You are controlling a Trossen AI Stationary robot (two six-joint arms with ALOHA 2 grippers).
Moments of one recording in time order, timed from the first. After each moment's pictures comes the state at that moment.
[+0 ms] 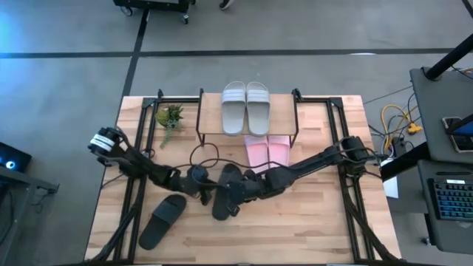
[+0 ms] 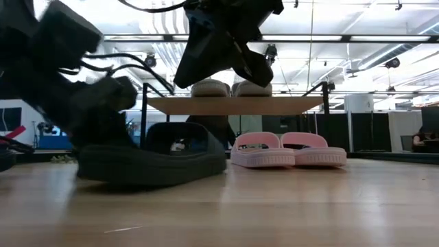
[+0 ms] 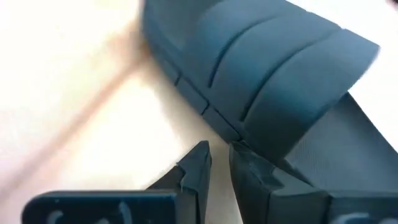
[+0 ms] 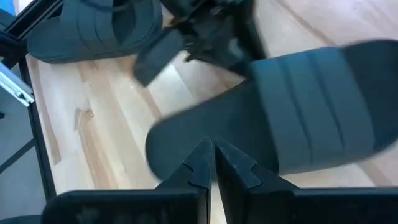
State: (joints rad) left arm -0.33 1.65 0.39 0.59 -0.41 -0.82; right arm 0.31 1.99 1.53 -0.41 0.21 0.88
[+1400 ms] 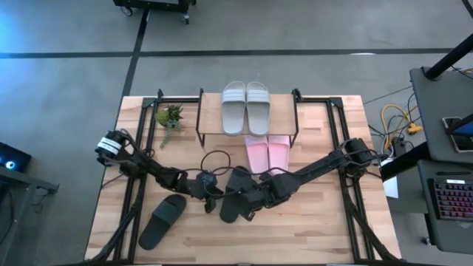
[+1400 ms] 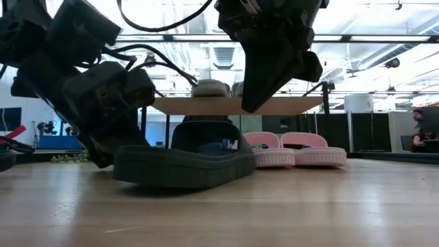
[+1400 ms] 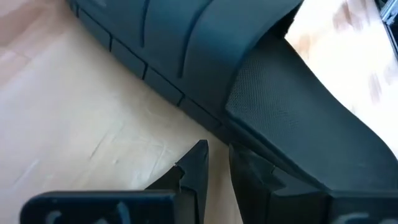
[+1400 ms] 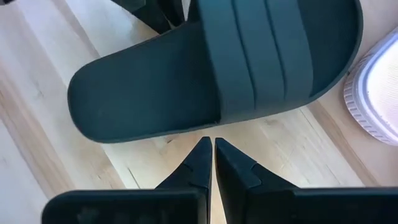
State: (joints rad) left arm -0.36 1.72 0.51 0.60 -0.21 -0.75; right arm 0.37 1.97 1.53 -0.76 0.24 0.94
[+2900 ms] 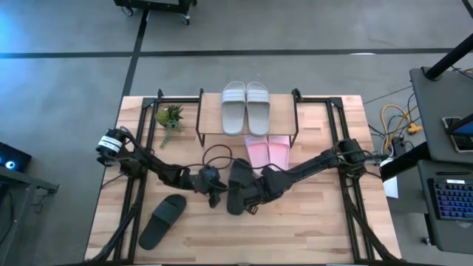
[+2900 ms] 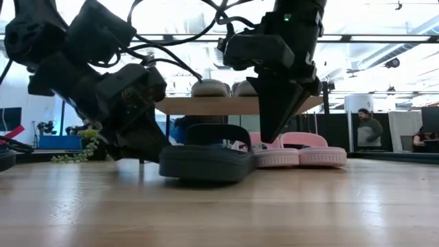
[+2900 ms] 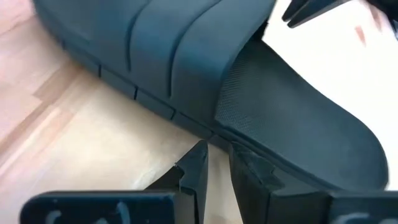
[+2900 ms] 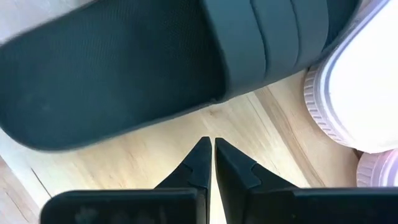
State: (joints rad) left arm -0.29 1.71 0.53 0.59 -0.24 -0.69; right arm 0.33 2.03 1.53 -0.88 0.24 0.86
